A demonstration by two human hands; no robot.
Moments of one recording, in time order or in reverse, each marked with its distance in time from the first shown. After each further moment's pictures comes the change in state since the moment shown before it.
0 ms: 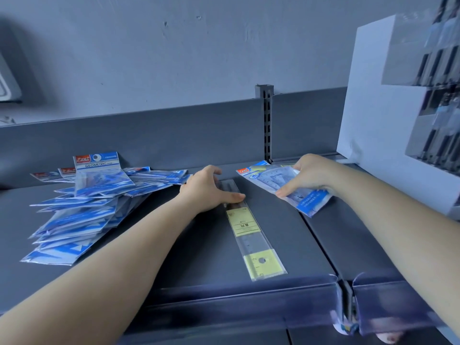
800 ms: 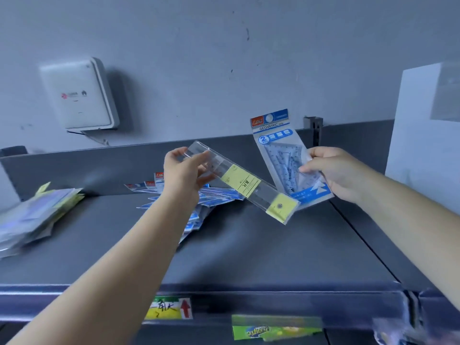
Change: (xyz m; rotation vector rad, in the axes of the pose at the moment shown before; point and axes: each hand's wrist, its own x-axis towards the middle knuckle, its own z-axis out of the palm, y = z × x) left_hand -0.049 -0.029 -0.118 -1.300 0.510 -0.054; right_hand -0.036 -0.075 -0.002 0.855 -0.038 -0.327
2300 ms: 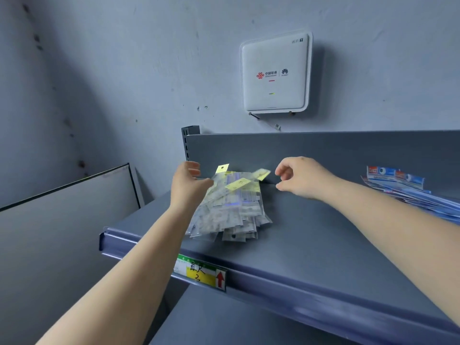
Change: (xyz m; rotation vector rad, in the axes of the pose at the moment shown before) left_hand 0.119 0.131 -0.404 0.854 0.345 0.196; right_hand 0.060 -0.053 0.465 -0.825 -0.275 -0.428
